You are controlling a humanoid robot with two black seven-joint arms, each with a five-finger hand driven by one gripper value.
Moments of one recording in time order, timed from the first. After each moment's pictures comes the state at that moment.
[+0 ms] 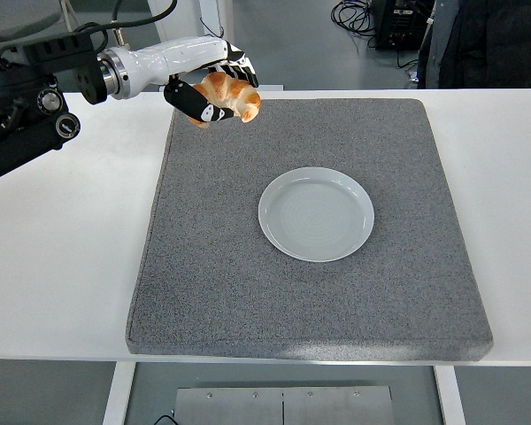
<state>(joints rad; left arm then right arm) -1.38 0.56 -0.15 -1.18 1.23 -0.09 -0.15 -0.09 0.00 -0.01 0.13 -0.10 -0.04 0.25</state>
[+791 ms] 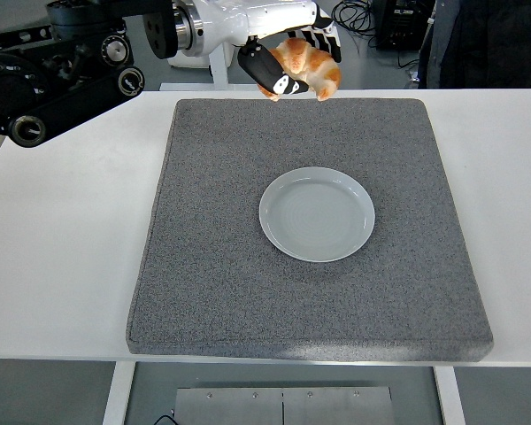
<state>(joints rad) -1.55 0.36 -0.13 -1.13 1.23 -0.14 -0.14 -0.09 0.00 -0.01 0.13 -0.10 -0.04 0.25</state>
